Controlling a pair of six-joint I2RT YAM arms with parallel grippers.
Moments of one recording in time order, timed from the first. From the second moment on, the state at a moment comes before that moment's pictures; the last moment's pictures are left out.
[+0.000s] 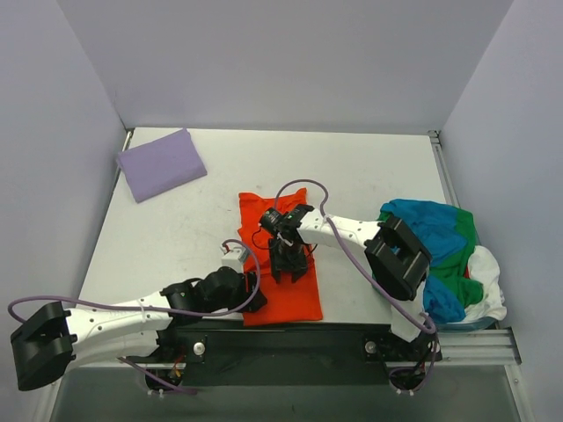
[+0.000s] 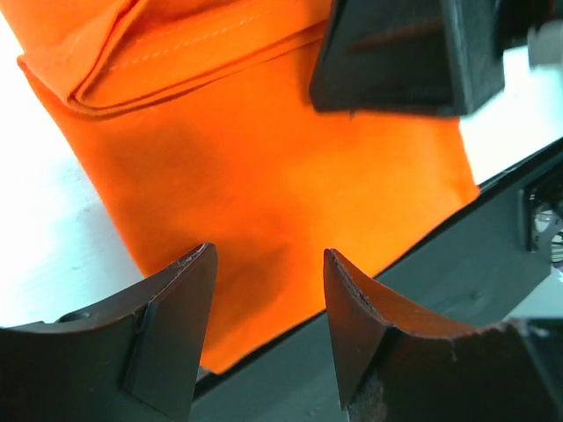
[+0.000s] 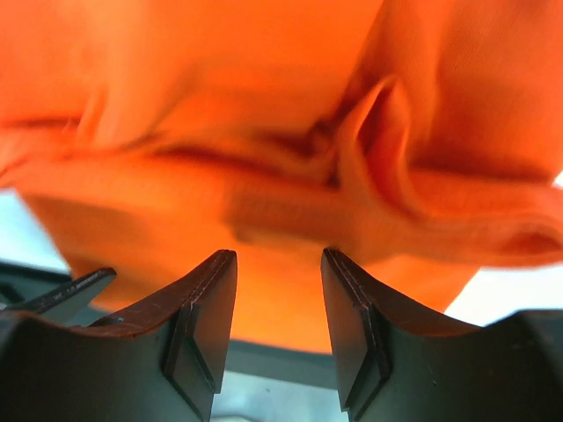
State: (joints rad) left arm -1.09 0.92 0.33 -0.12 -0.15 -0.91; right arm 0.91 1.90 1.32 -0.88 -0.08 0.77
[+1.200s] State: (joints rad) left arm -1.09 0.98 0.35 -0.21 -0.21 -0.99; right arm 0.61 2.02 1.62 -0.76 -0.02 0.88
